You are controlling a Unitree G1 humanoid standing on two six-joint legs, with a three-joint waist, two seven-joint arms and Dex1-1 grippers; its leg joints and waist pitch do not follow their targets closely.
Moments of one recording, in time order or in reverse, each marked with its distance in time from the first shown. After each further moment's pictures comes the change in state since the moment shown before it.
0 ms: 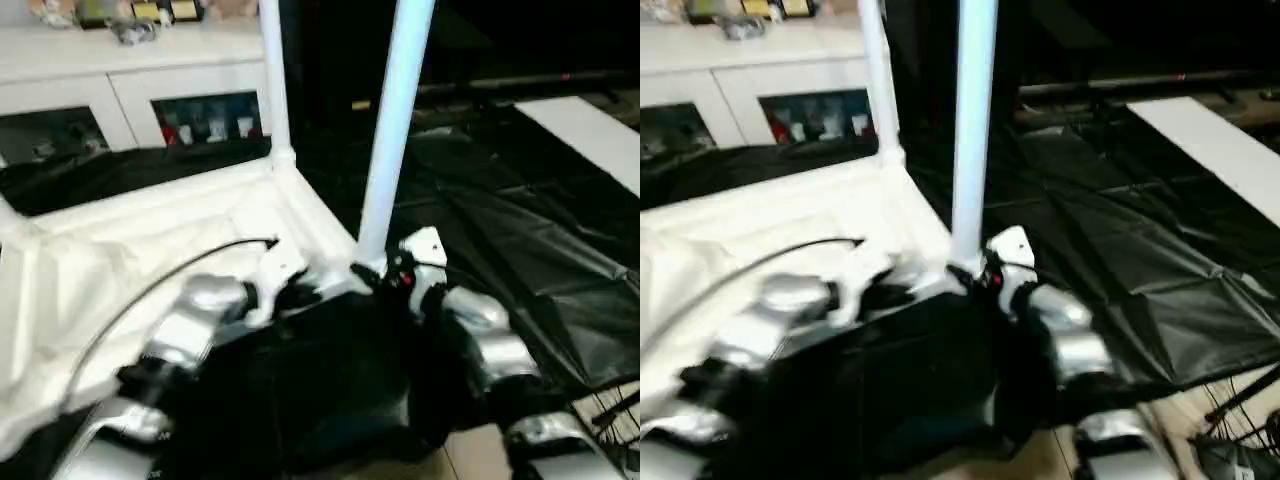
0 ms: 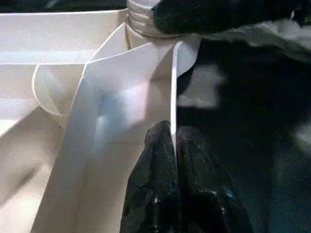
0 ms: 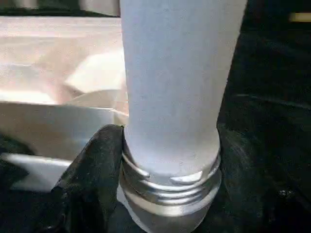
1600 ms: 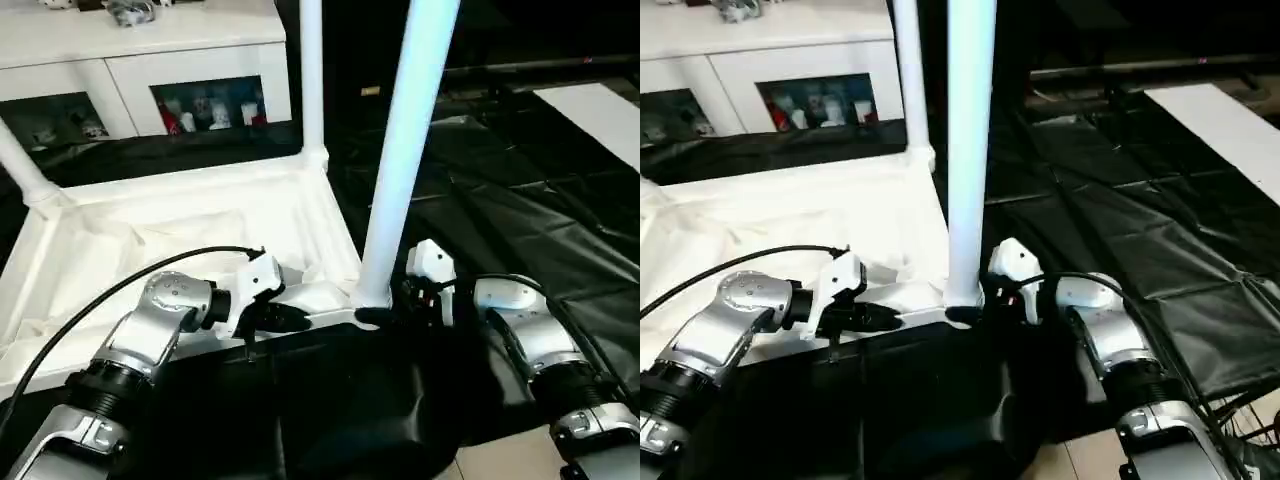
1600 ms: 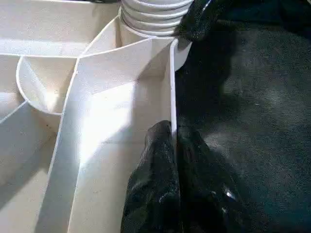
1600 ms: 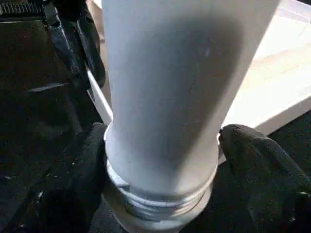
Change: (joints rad) left arm 0.088 0.250 -0.040 -0.155 -0.120 -0.086 -0.441; right arm 0.011 -0.250 0.139 -0.124 0.045 -0.048 0.664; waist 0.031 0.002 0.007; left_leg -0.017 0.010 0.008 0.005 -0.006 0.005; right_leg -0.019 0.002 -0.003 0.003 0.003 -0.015
